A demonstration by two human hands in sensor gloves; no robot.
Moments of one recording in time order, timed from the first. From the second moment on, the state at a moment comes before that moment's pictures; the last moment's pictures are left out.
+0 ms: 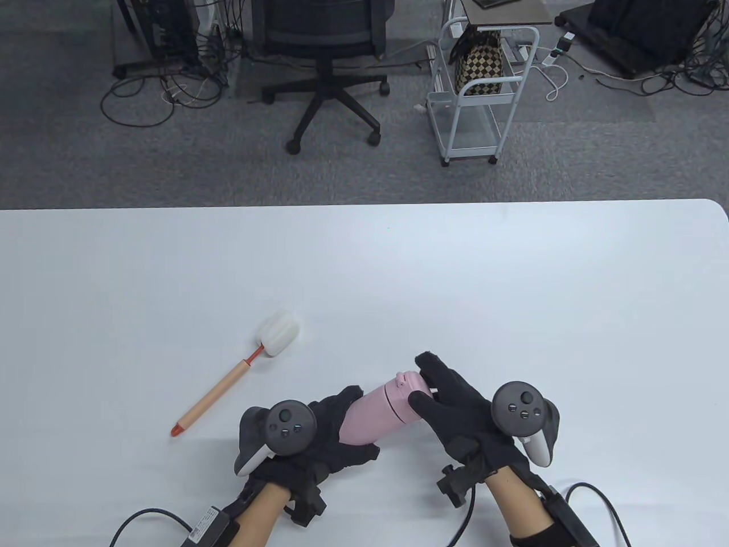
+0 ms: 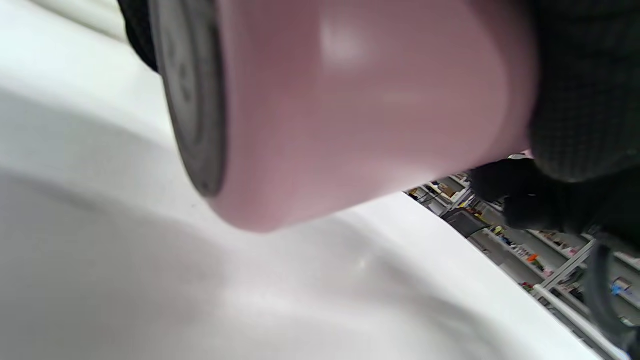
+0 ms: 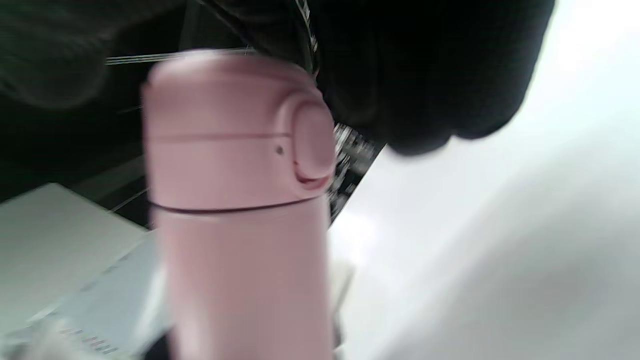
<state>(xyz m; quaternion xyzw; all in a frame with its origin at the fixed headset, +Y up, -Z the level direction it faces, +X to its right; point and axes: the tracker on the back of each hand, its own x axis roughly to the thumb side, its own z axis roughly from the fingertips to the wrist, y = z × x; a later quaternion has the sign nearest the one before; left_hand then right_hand) -0.135 -0.742 -0.207 -0.08 -0.18 0.32 0.93 0.172 -0.720 -0.227 0.14 0.06 0.84 0.53</state>
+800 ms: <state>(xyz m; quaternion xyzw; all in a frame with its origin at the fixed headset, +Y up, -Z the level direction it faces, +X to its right) -0.133 -0.743 -0.205 -0.08 -0.20 0.21 0.95 0.165 -0.735 -0.235 0.10 0.07 0.87 0.47</state>
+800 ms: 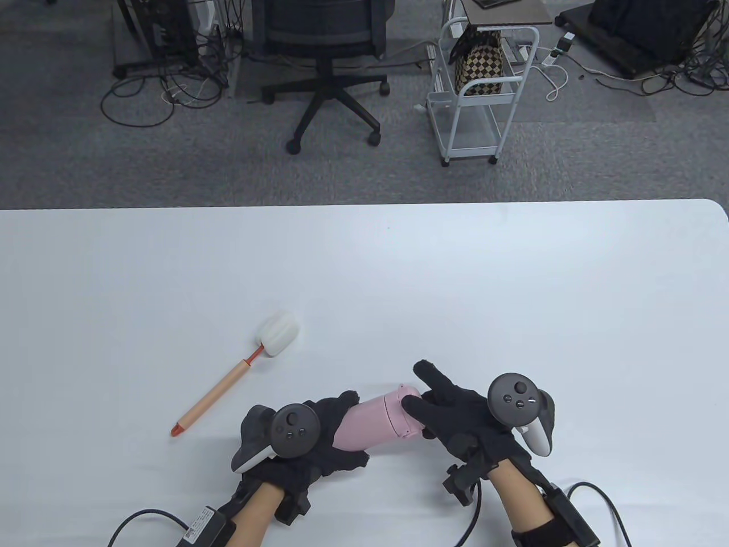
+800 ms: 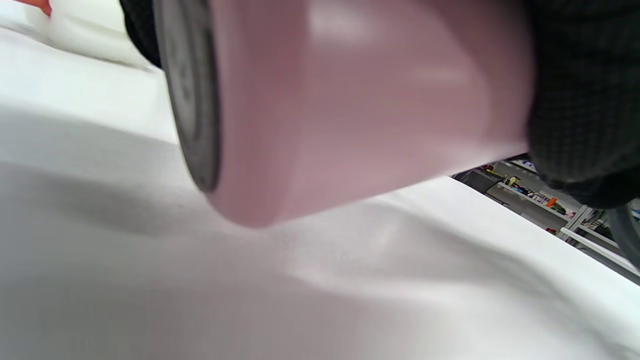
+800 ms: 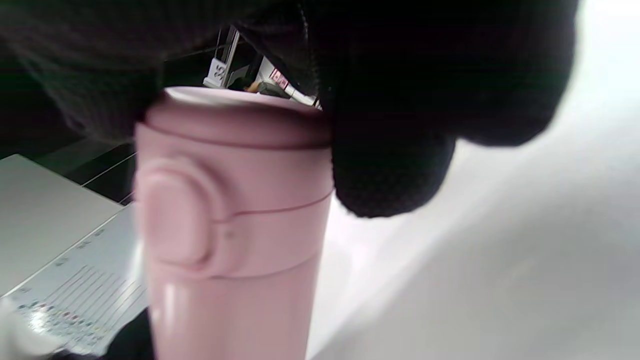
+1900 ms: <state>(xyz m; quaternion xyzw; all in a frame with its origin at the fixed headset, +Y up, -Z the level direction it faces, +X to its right) -0.152 -0.743 -0.213 -0.12 -0.22 0.28 0.93 0.155 -0.729 -0.240 0.26 0.13 0.80 0.53</state>
